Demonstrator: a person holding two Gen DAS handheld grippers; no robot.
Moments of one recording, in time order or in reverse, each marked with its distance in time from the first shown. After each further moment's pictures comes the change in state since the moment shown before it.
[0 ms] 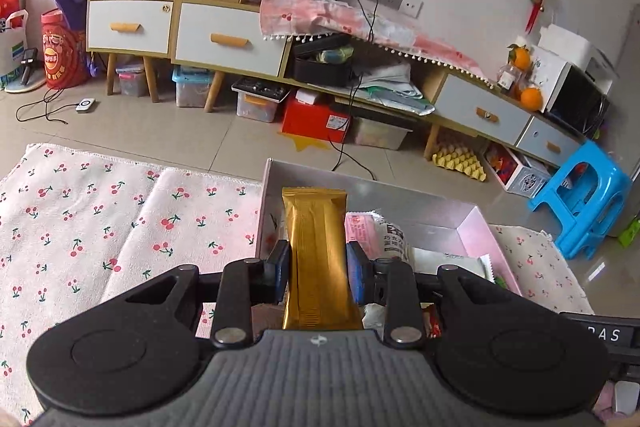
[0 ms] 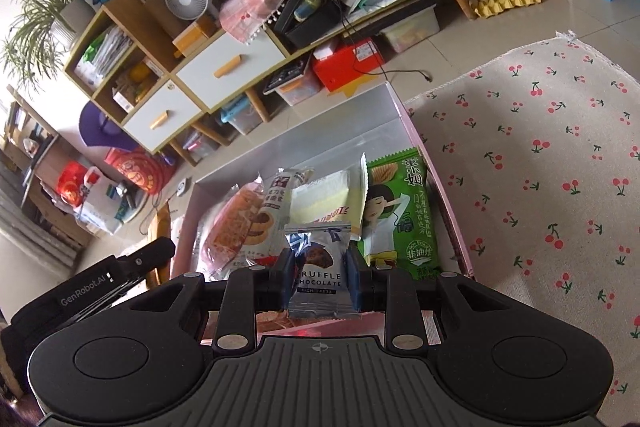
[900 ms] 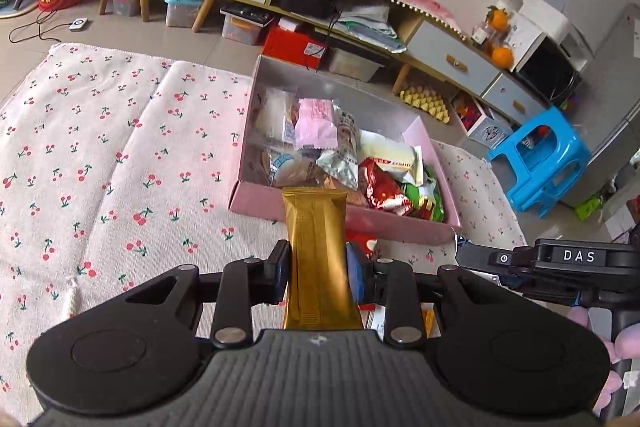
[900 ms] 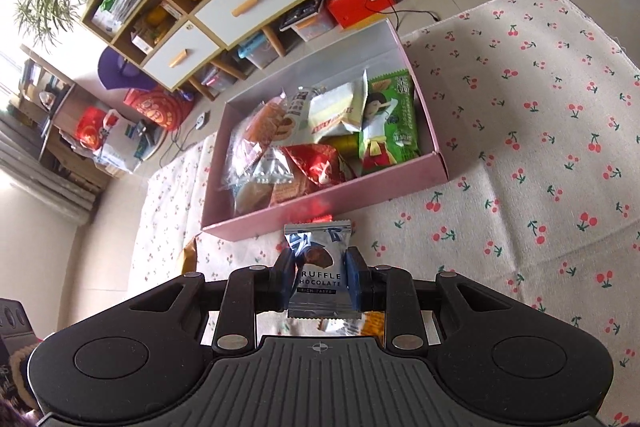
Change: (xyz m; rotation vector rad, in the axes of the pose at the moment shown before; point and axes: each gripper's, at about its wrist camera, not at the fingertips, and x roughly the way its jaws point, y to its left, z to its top) left arm -0.067 -0.002 -0.032 -0.096 0.203 -0.109; right arm -0.068 -0.003 -0.018 0.014 0.182 0.063
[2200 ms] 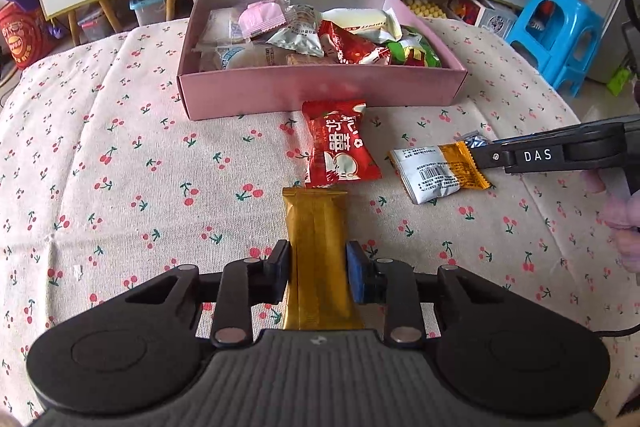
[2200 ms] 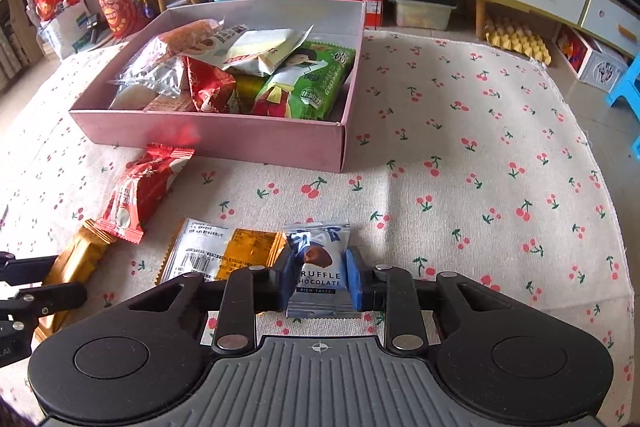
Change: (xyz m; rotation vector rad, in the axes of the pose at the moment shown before) left arm 0.024 -0.037 -0.077 0.300 0.144 0.148; right arm 0.036 -0.037 -0.031 -0.415 0.031 -0.321
